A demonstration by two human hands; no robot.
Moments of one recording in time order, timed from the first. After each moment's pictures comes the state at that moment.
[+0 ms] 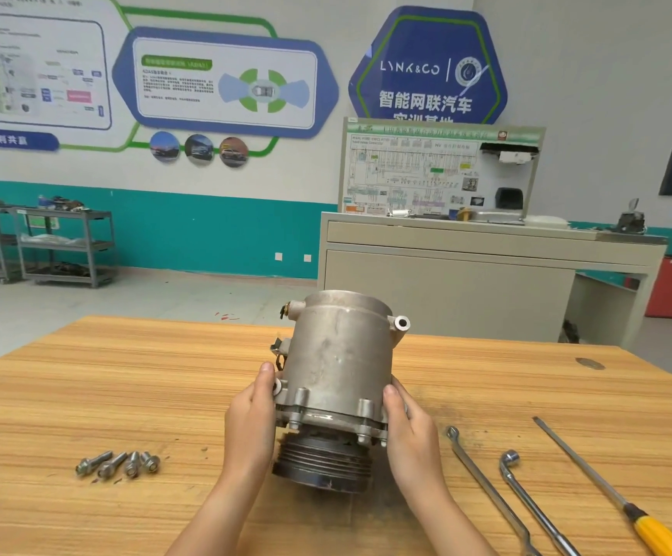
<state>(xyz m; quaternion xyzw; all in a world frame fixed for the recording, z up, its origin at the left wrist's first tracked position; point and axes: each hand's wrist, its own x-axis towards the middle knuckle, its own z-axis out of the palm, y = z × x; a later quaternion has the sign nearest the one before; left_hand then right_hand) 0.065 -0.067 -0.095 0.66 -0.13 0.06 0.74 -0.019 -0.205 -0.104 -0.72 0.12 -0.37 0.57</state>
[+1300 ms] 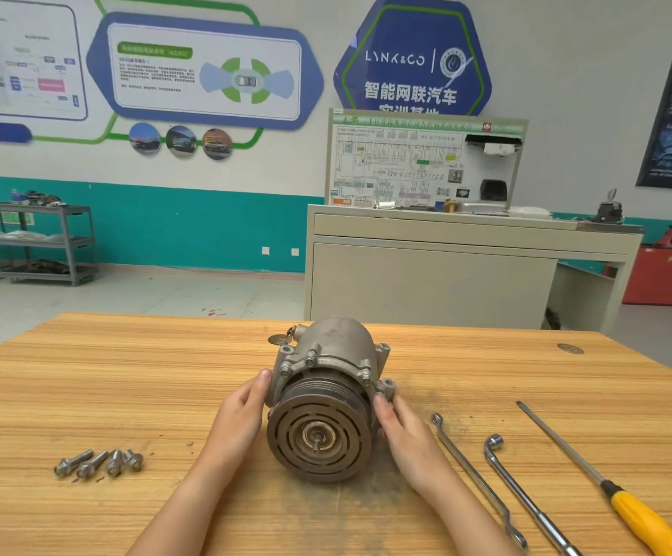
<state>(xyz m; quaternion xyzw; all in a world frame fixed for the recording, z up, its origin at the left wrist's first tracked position) 0.087 -0.064 -0.115 0.69 -0.24 -0.02 0.68 -0.035 -0.231 -0.115 -0.81 0.14 -0.20 0.53</state>
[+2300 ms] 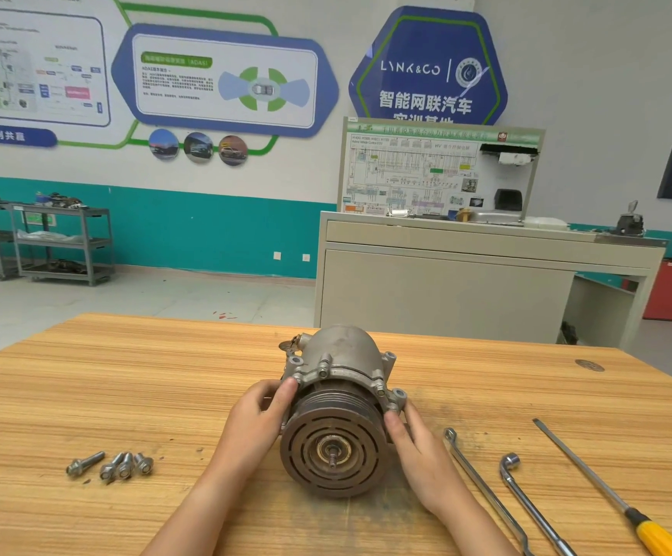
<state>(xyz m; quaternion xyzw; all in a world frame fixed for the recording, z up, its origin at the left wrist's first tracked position) 0.097 -0.063 -0.121 0.74 -0.24 0.05 0.62 -0.024 -0.248 -0.130 -0.86 0.12 -0.22 0.45</state>
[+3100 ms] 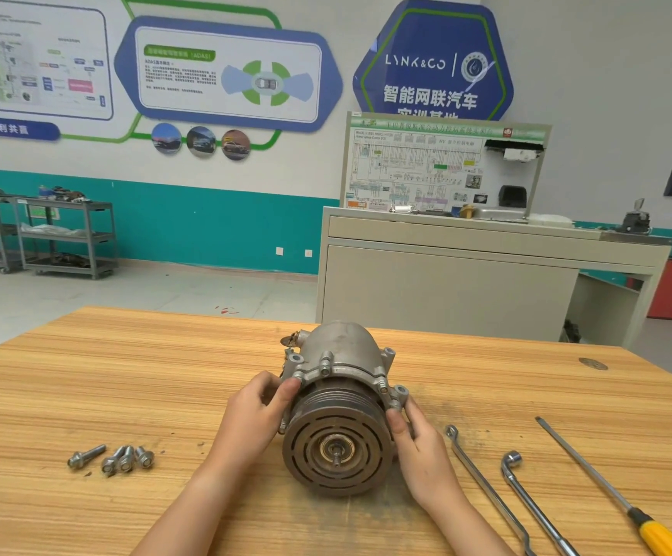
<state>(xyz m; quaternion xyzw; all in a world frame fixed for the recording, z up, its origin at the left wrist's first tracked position) 0.103 -0.061 -0.118 0.75 -0.28 0.11 0.58 -0.017 -0.243 -0.137 -0.81 0.12 -0.27 0.50</state>
